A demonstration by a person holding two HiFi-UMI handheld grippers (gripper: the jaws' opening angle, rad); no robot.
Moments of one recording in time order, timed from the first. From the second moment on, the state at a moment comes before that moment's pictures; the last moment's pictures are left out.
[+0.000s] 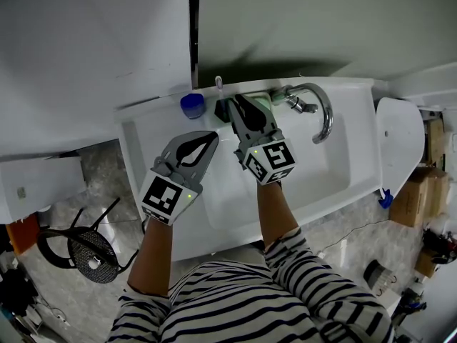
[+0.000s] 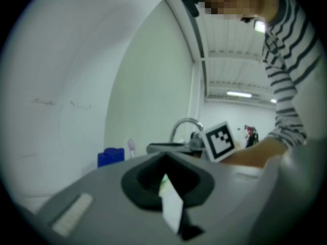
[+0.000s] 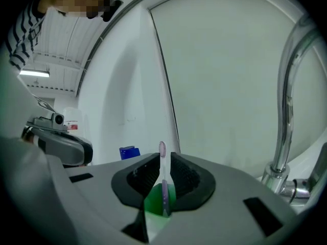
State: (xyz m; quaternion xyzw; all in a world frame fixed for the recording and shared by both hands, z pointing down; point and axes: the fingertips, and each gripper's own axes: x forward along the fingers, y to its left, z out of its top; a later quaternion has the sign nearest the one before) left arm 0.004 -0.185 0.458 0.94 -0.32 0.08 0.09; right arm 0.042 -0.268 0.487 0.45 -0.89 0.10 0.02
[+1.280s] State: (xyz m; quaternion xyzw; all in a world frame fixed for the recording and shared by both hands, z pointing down) left arm 0.018 -0.133 0.392 0.96 -0.29 0.05 0.06; right arm 0.073 -0.162 0.391 0.44 -0.89 0.09 0.01
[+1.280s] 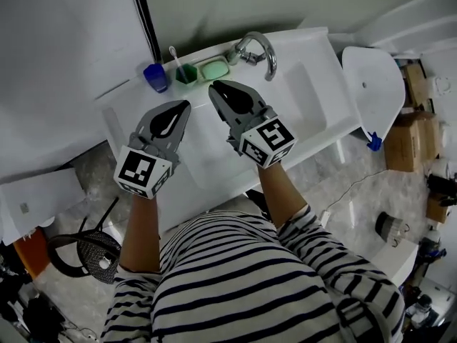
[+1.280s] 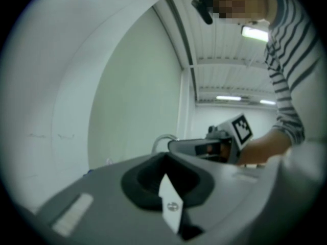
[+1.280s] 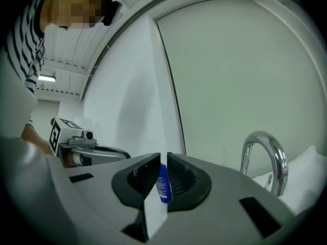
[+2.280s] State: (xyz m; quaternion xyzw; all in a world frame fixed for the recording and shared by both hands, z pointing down) left arm 0.027 -0.035 0.342 0.98 -0.20 0.02 0.05; right arm 0.057 -0.038 0.328 0.34 -0.93 0.13 0.02
